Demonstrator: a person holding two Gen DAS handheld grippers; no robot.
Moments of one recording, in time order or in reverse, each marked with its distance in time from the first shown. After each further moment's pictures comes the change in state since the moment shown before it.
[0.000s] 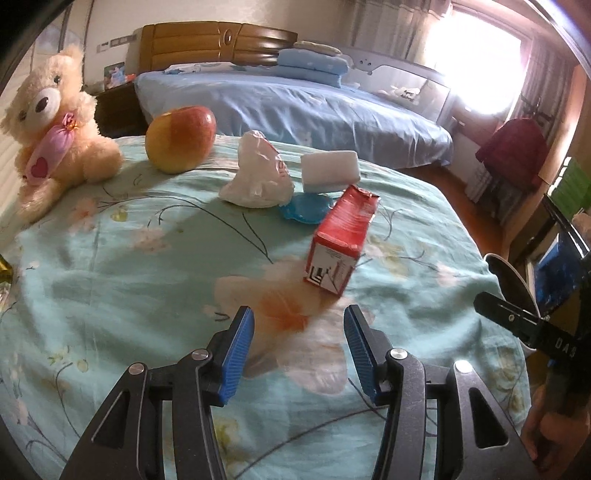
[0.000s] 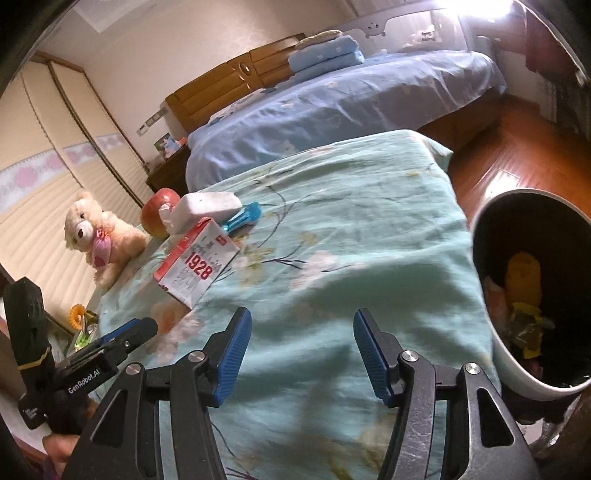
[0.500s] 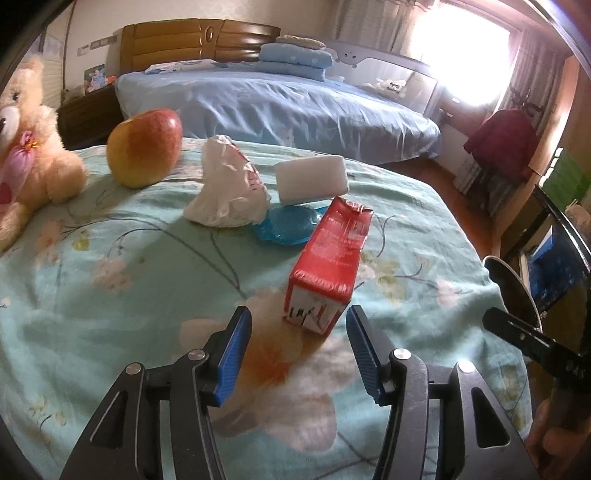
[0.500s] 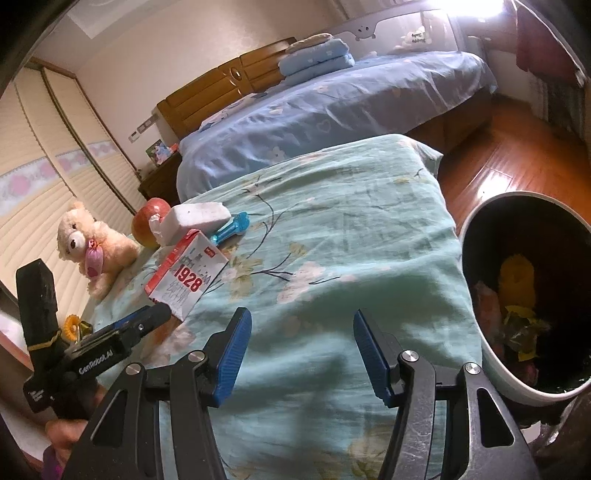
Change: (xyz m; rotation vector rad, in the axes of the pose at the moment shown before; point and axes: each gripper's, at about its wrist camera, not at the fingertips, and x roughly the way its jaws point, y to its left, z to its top) left arm 0.043 -0.007 0.028 0.035 0.026 -0.050; right arm -0.001 -0.009 0.005 0.032 -0.017 -0.030
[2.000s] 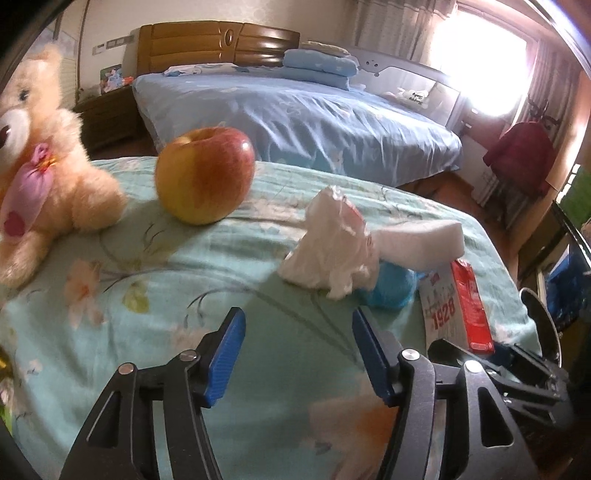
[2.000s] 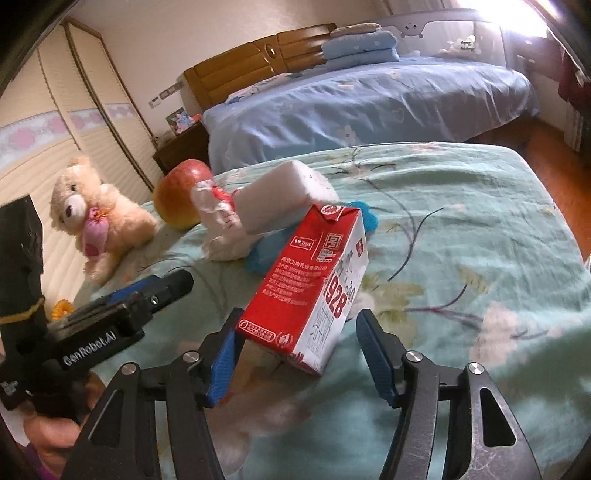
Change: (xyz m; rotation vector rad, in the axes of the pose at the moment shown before) left arm 0.027 0.077 0.045 -0.032 -0.028 0.059; right arm 0.085 0.107 0.011 -0.132 0.049 0.003
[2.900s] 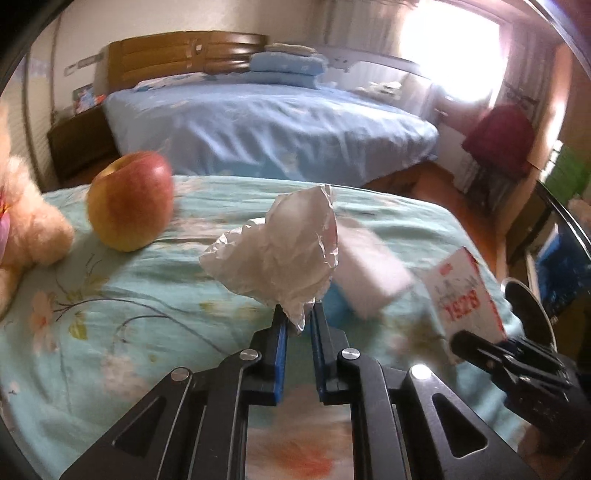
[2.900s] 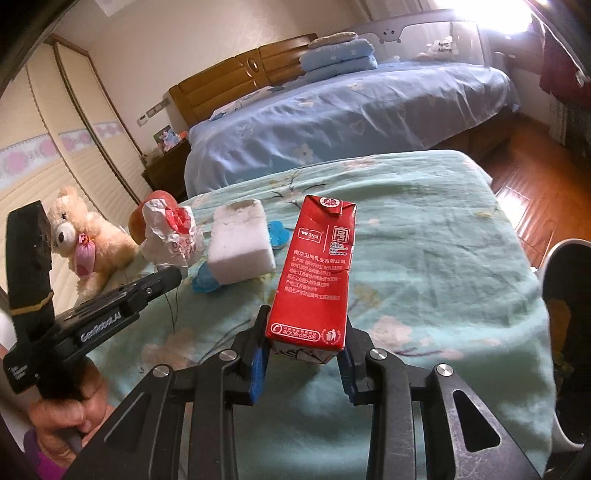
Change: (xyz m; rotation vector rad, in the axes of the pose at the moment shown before) left arm 0.026 -0.059 0.004 0.105 -0.007 -0.054; right arm -0.035 -0.060 0.004 0.049 -0.047 -0.012
